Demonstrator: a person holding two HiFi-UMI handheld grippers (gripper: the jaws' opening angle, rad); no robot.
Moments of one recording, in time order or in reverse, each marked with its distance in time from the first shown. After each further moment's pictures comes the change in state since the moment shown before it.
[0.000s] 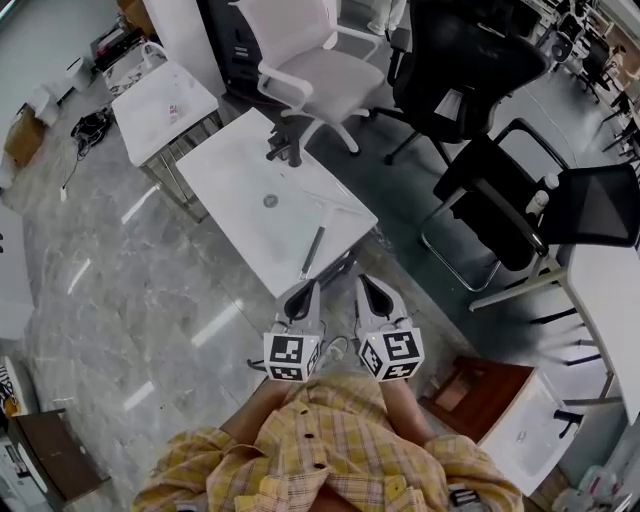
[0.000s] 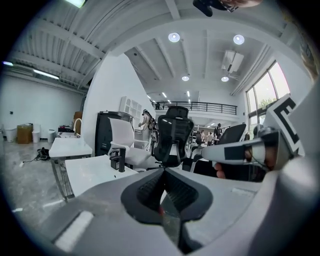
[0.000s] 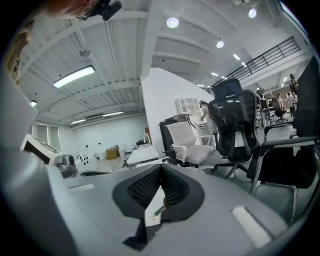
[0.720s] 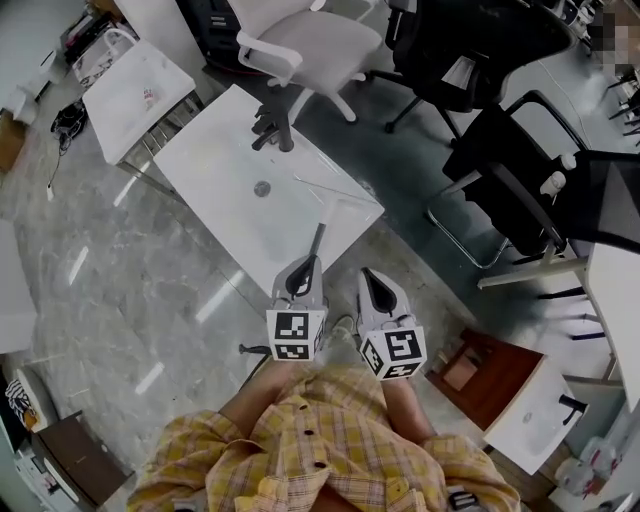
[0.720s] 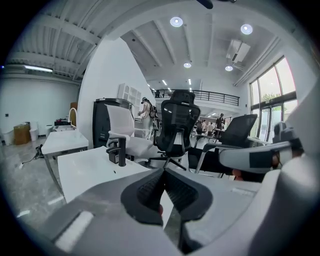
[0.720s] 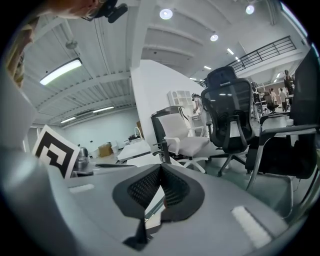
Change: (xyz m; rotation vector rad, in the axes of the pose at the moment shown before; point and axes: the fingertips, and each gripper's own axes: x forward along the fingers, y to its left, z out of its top) left arm 0.091 0.053 -0.017 -0.001 0.152 -0.007; right arm 0.063 -0.029 -0.023 0.054 0.080 -0.090
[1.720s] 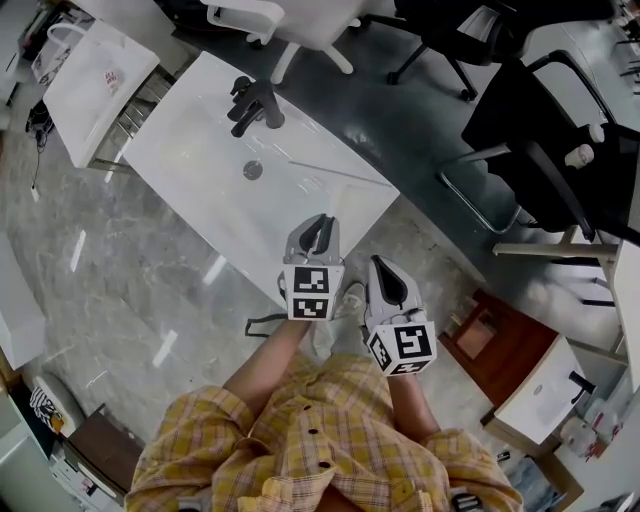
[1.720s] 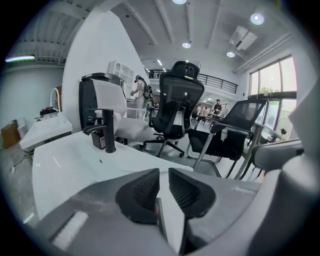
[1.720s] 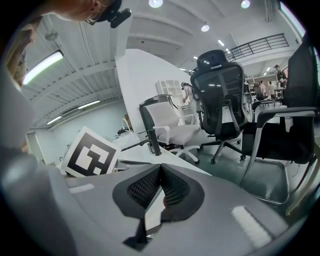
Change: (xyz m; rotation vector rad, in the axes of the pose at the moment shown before) left arm 0.132 0.035 -0.051 0.021 0.220 -0.087; right arm 0.068 -0.036 -0.040 0.078 0.103 -0.109
